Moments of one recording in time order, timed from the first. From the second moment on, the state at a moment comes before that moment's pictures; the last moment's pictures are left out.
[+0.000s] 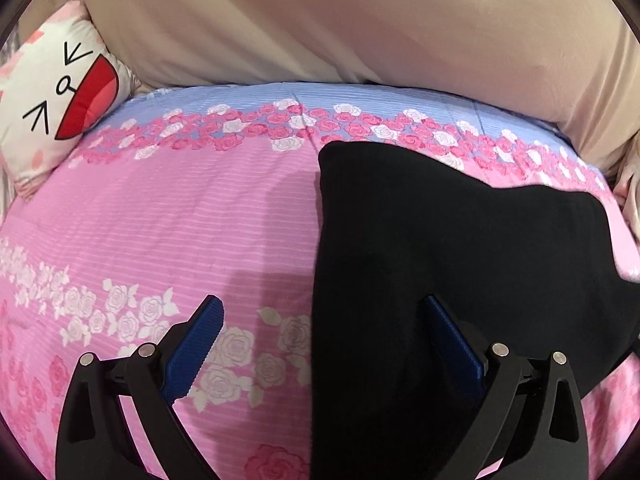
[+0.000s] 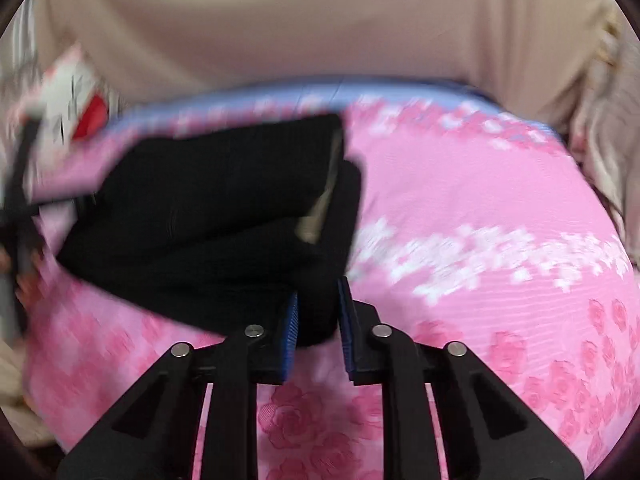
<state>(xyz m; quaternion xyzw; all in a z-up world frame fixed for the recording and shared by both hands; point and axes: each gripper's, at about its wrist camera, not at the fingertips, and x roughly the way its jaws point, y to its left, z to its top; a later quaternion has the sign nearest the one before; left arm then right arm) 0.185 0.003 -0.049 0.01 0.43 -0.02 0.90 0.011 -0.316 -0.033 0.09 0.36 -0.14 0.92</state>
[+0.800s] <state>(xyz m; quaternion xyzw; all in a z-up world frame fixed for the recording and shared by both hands) 0.167 -0.025 -0.025 0.09 0.37 -0.01 0.92 0.091 -0.330 -0.038 0.12 0.38 -0.08 0.91</state>
